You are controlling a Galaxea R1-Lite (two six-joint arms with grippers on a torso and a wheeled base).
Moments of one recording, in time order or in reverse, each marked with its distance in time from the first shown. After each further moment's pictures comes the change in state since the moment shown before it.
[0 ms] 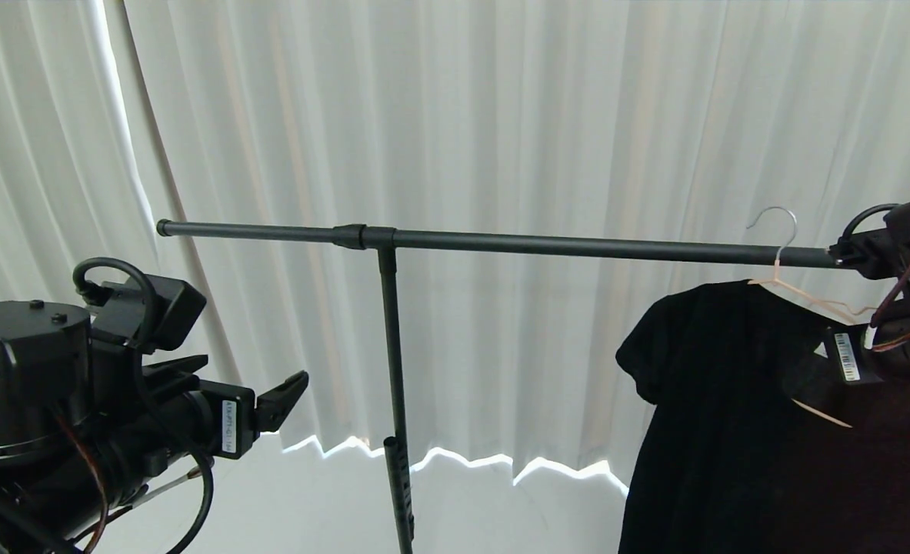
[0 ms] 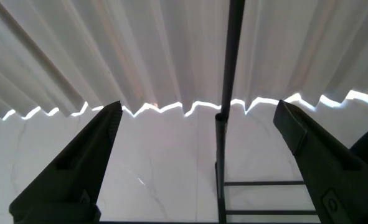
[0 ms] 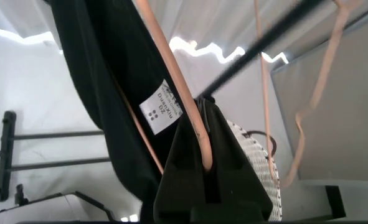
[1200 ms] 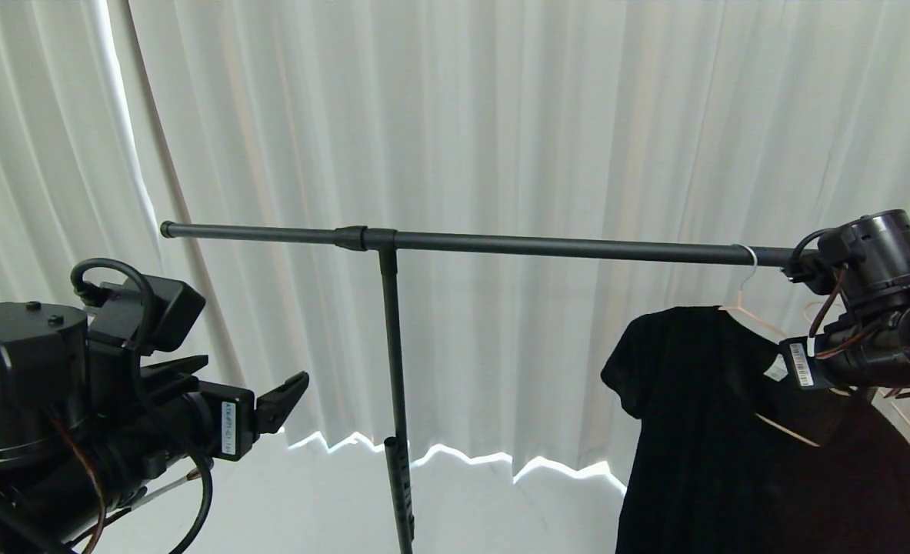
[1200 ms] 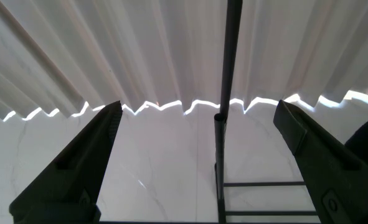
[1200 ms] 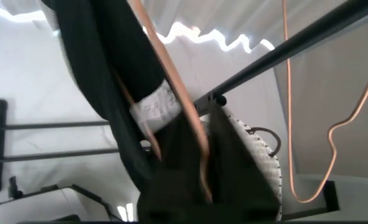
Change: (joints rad) left arm 0.000 -0.001 0.001 0.000 0.000 0.000; right arm 0.012 0.122 0.004 -0.063 0.000 0.027
